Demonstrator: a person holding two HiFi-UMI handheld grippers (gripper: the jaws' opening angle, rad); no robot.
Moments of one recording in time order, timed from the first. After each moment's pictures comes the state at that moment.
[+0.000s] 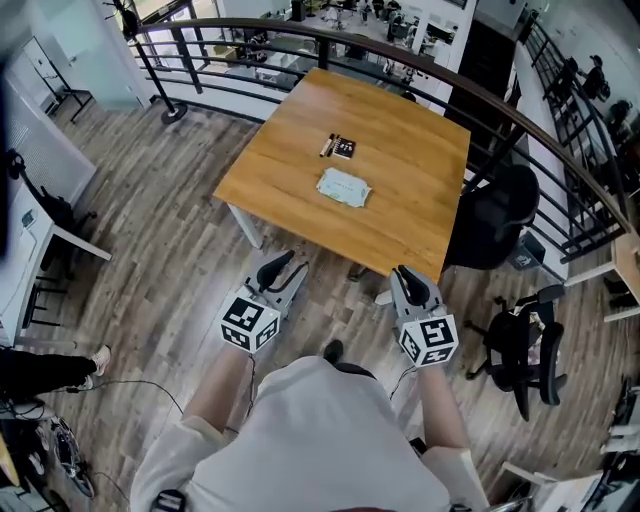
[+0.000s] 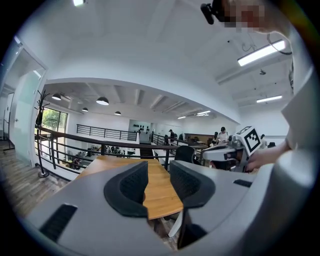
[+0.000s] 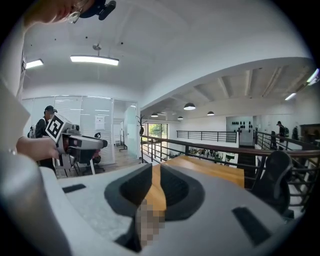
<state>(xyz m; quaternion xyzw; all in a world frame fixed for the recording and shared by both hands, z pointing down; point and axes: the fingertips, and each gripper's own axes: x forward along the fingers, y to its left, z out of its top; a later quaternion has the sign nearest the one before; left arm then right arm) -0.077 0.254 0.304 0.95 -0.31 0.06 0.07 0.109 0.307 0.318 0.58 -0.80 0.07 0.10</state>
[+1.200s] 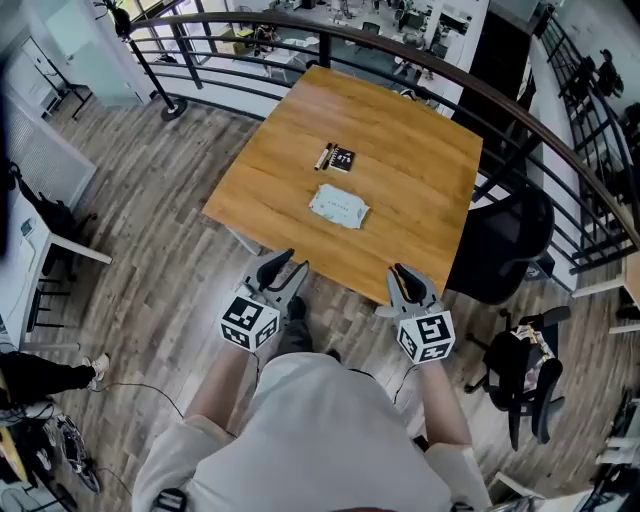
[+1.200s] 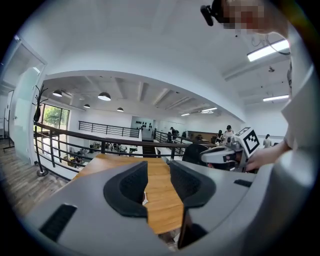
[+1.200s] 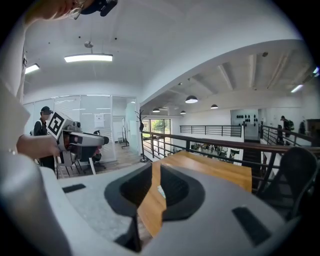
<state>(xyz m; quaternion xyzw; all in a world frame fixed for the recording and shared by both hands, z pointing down) -0.012 0.129 0.323 0.94 -0.32 0.07 0.09 0.170 0.175 0.350 0.56 -0.82 0.09 0.11</state>
